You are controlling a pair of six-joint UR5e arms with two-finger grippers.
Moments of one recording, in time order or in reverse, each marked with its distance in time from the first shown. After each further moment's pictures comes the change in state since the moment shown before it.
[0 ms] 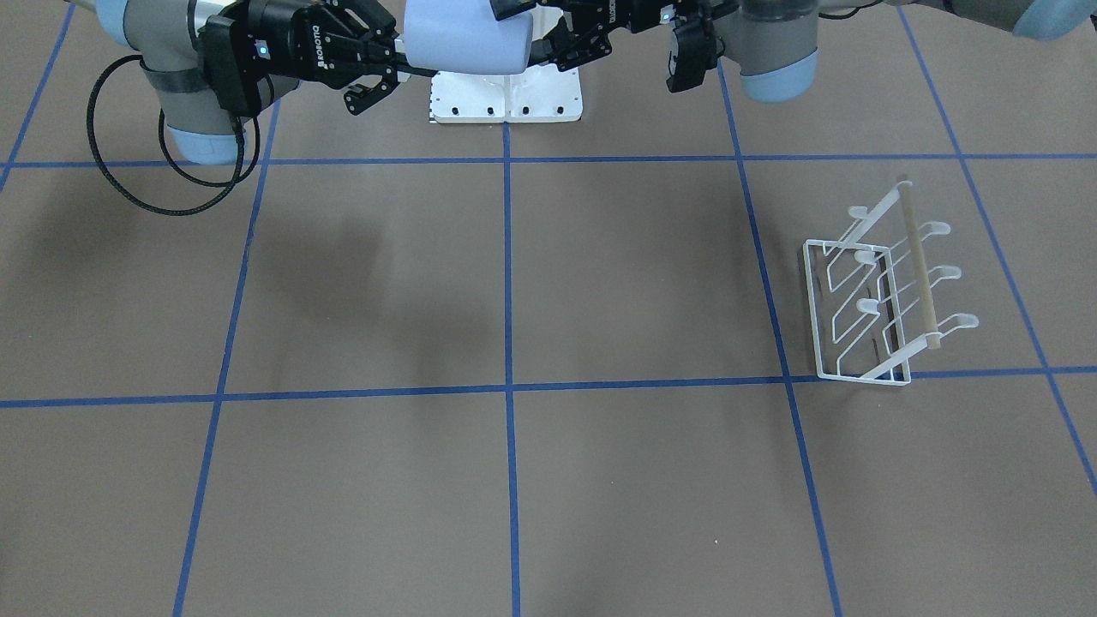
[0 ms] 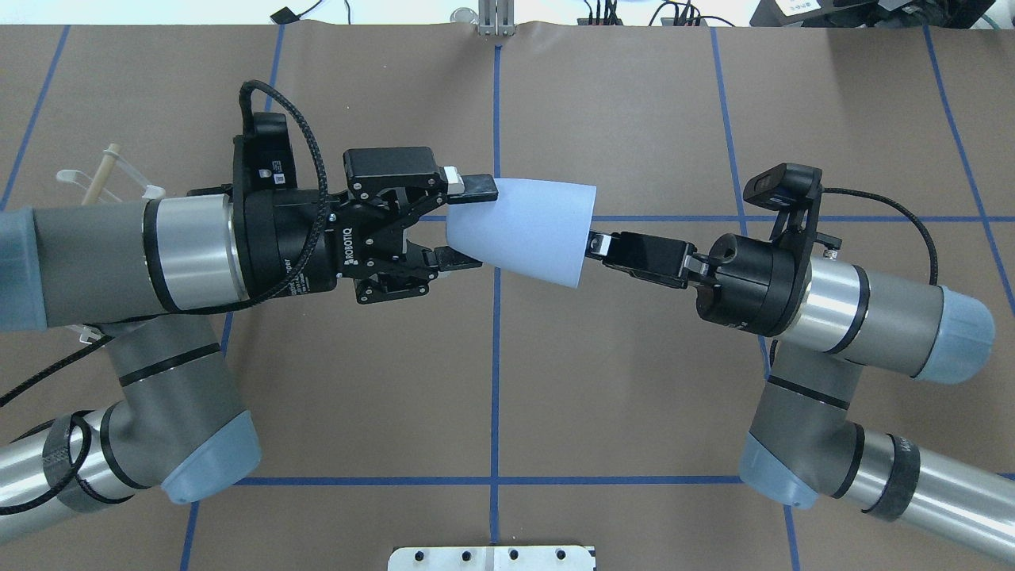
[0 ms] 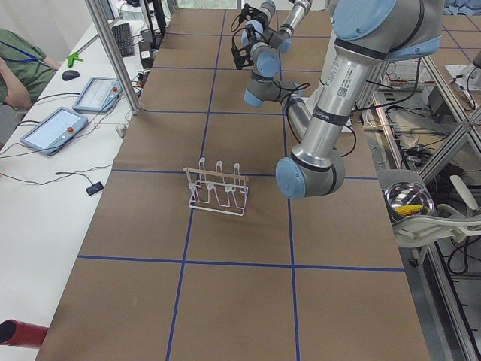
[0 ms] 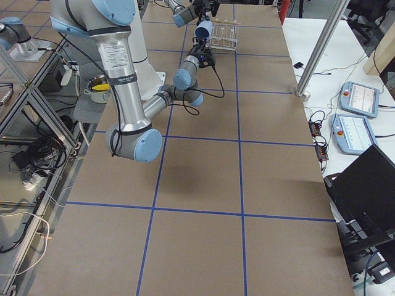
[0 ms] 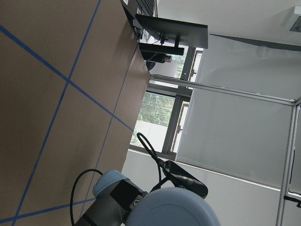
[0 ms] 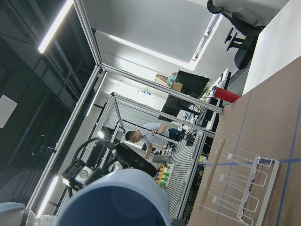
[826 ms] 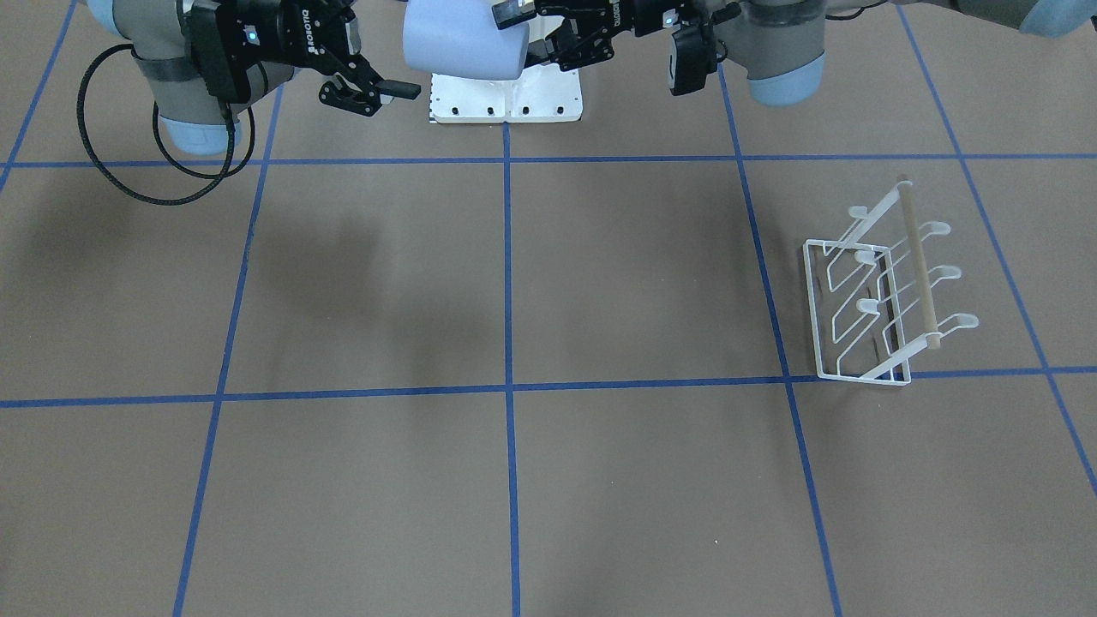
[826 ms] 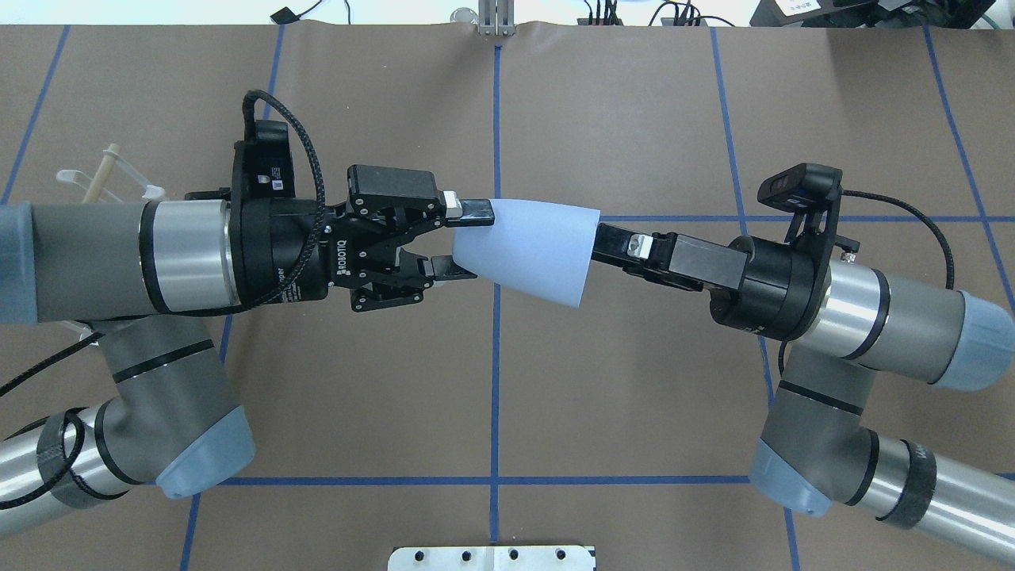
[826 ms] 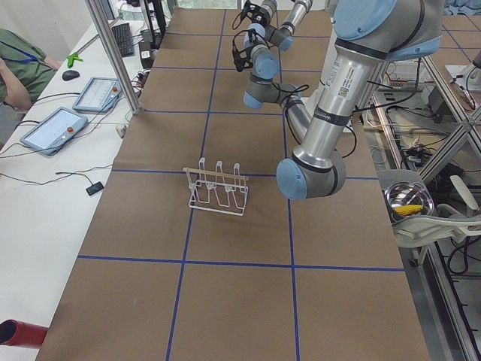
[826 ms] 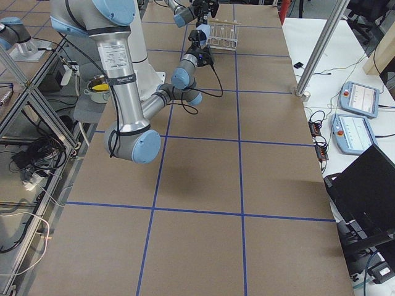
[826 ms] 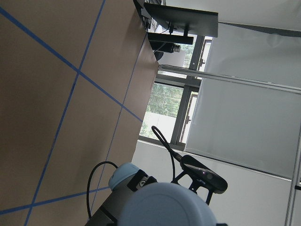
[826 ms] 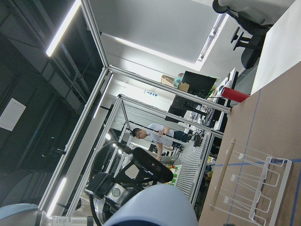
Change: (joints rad) left arm -0.015 0.013 0.003 0.000 -0.065 0.019; right arm 0.003 -0.041 0.037 0.000 -0.009 0.004
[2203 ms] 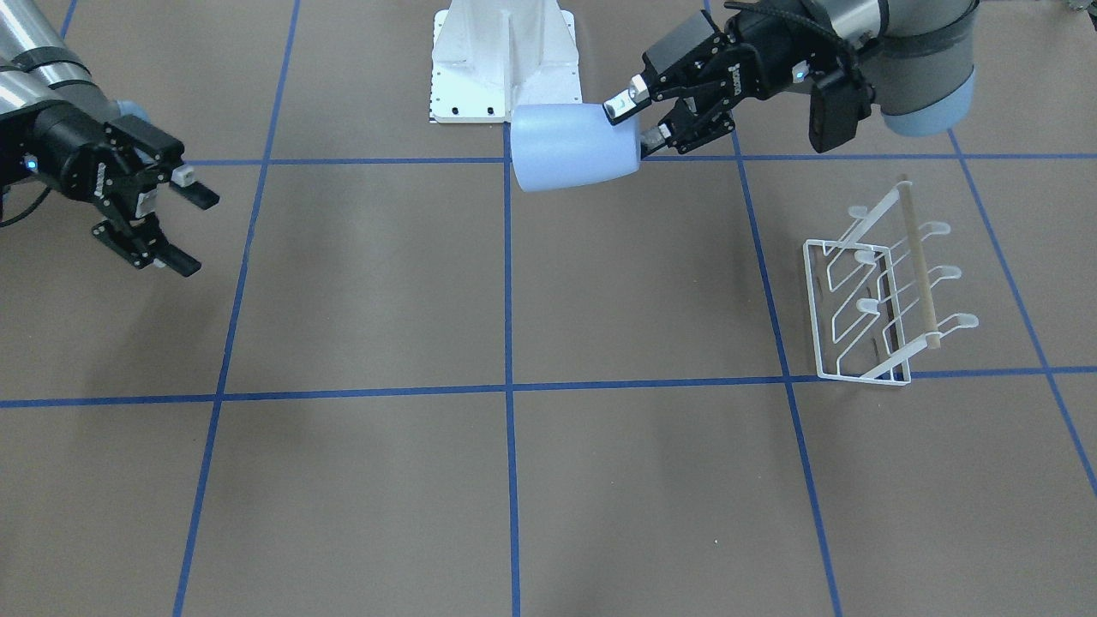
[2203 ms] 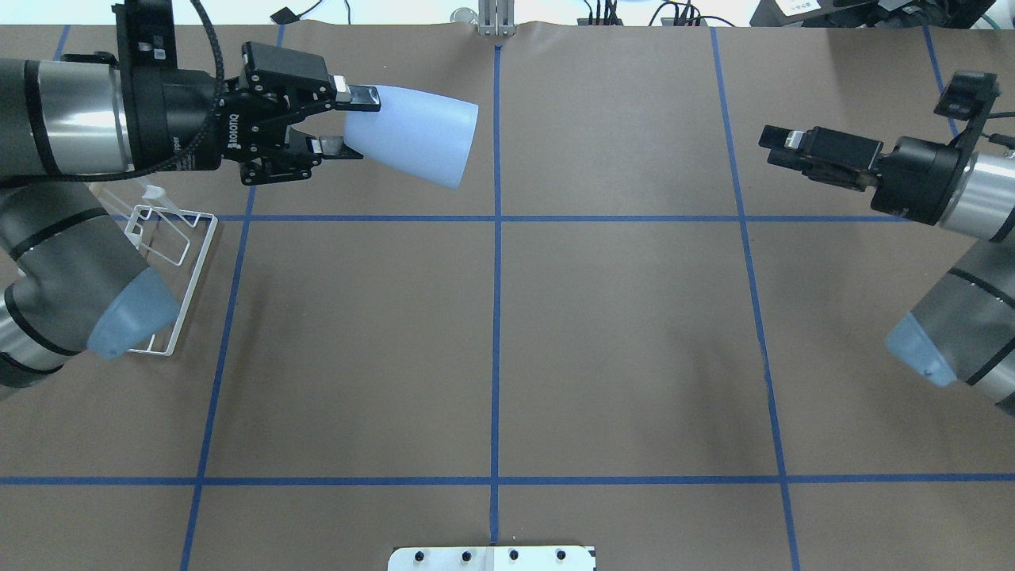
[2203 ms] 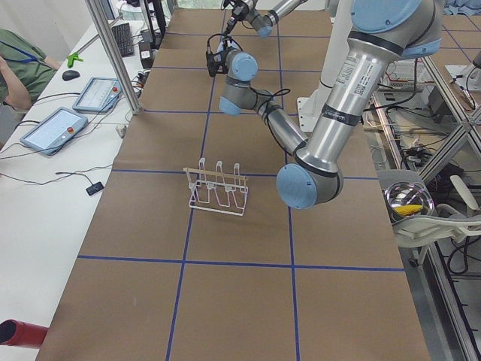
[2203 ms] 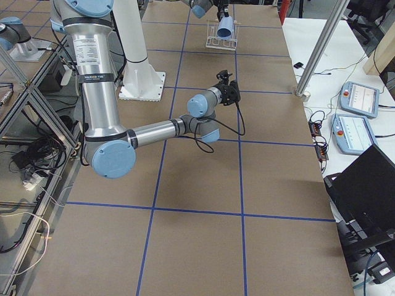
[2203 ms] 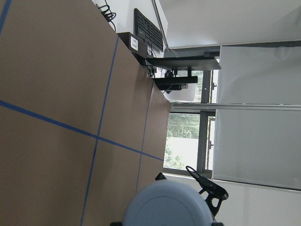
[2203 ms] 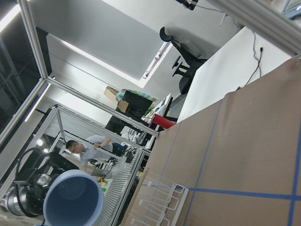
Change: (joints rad) left arm -0.299 0.043 0.065 0.121 -0.223 0.206; right arm 0.446 -0.133 -0.203 -0.158 0.291 -0.076
